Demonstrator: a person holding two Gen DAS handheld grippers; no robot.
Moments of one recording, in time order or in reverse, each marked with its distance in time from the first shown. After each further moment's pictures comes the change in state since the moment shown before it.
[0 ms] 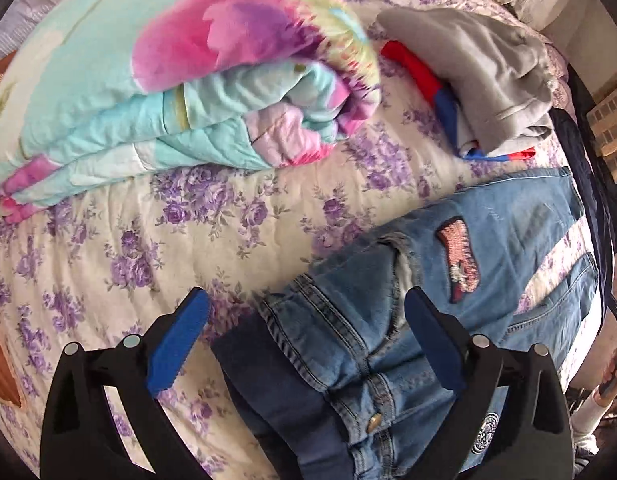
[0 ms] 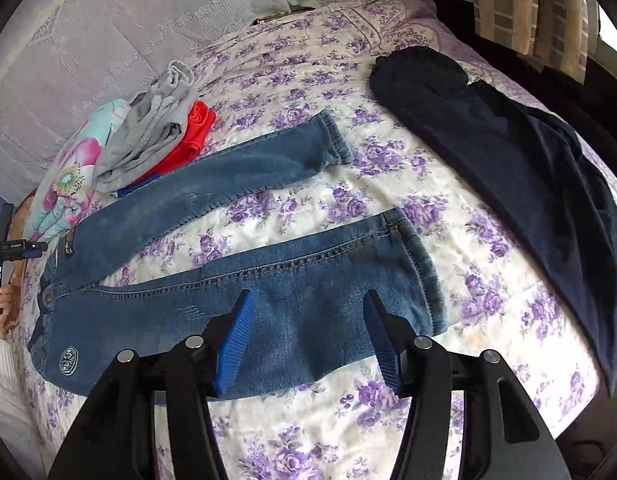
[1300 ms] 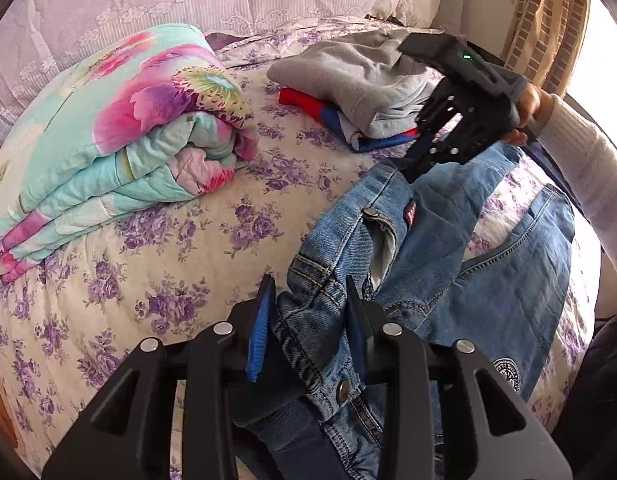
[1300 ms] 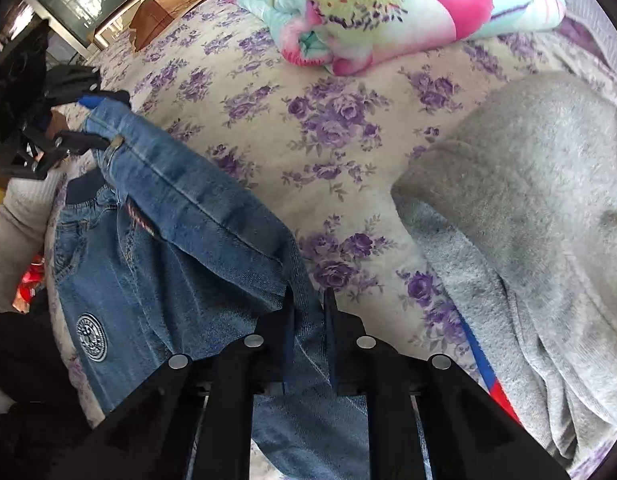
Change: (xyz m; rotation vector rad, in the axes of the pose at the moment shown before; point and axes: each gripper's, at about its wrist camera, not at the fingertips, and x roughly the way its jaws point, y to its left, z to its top) left arm -0.042 -0.056 -0.089 0.303 -0.331 -0.046; right arm 0.212 0.389 0.113 -1.215 0.506 0.533
